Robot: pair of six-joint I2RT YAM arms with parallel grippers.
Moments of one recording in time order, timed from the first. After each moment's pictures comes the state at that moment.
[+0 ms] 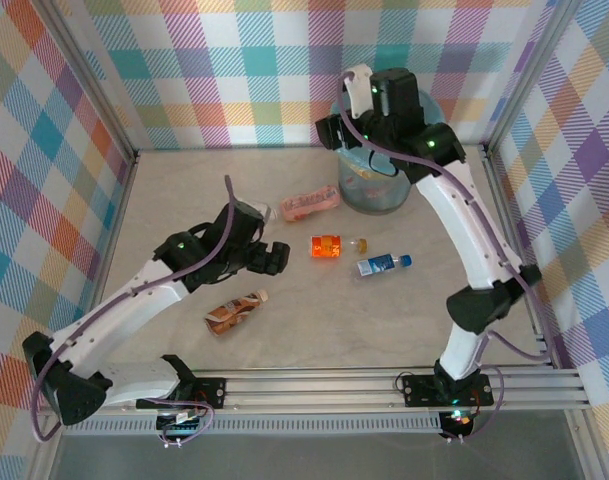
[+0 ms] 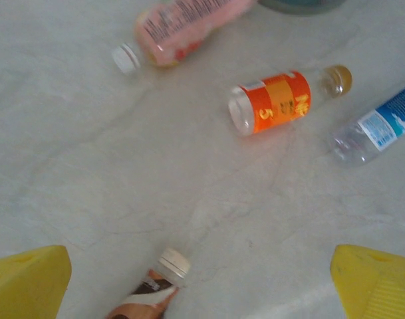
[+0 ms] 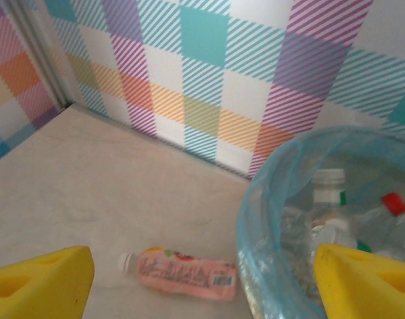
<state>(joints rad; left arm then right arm) -0.75 1.21 1.21 -0.89 -0.19 -0.37 0.54 1.74 2.19 -0.87 0.02 -0.02</state>
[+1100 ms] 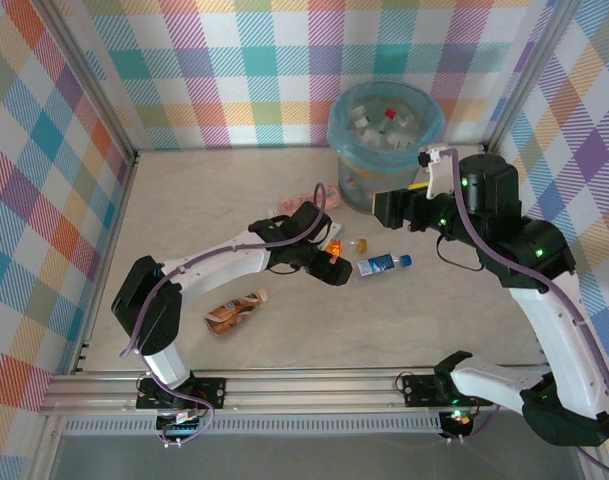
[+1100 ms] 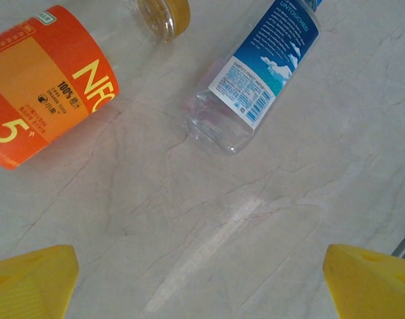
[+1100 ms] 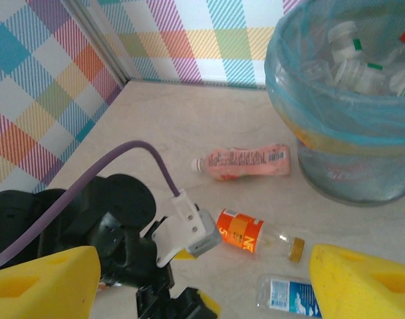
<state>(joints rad) -0.83 1.72 1.33 -0.61 0.19 -0.28 0.54 1.08 1.63 -1.01 -0.08 0.28</state>
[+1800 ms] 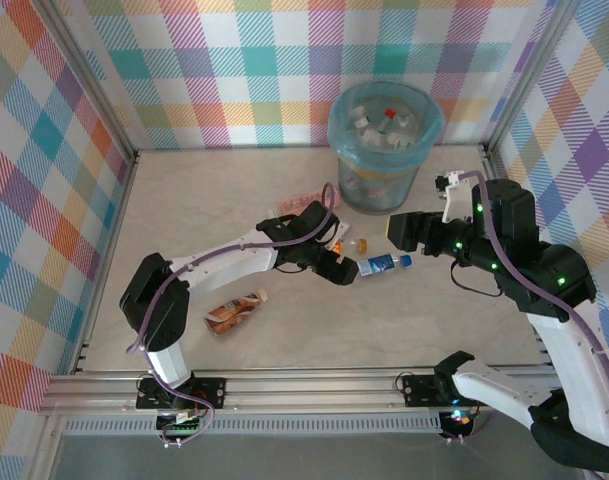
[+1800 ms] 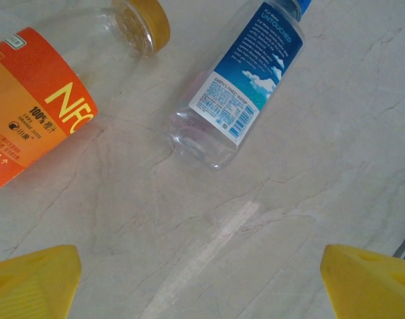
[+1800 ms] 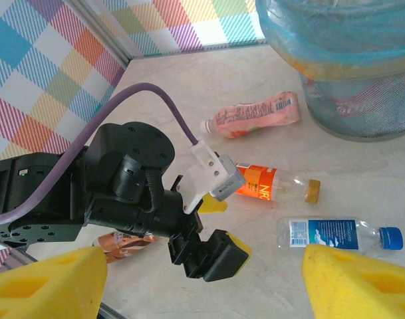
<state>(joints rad) -0.86 1.75 1.37 -0.61 0.19 -0.28 0.54 0.96 1.57 -1.12 -0.12 0.41</state>
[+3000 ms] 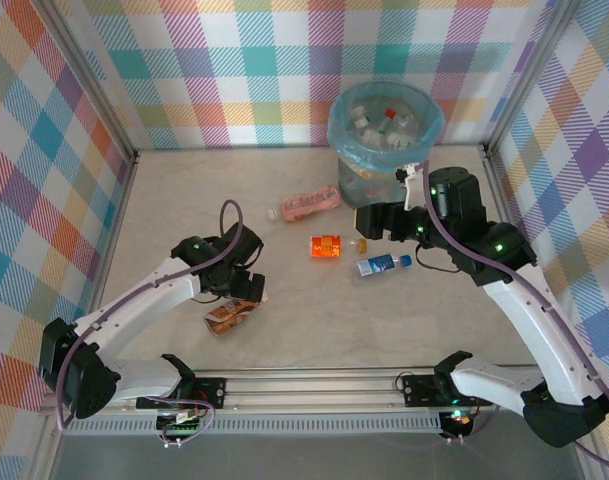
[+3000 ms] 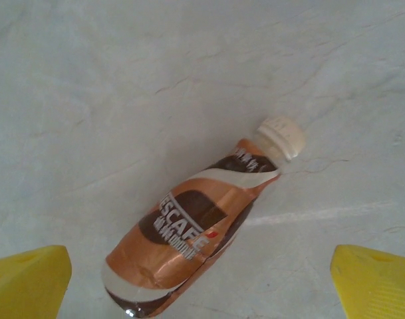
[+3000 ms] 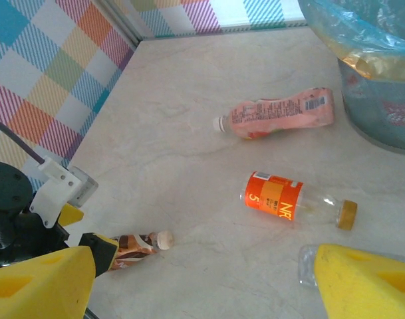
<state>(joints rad) -0.66 1.25 1.04 -1.14 -0.22 -0.51 0.54 1.07 1.38 -0.85 -0.20 0.38</state>
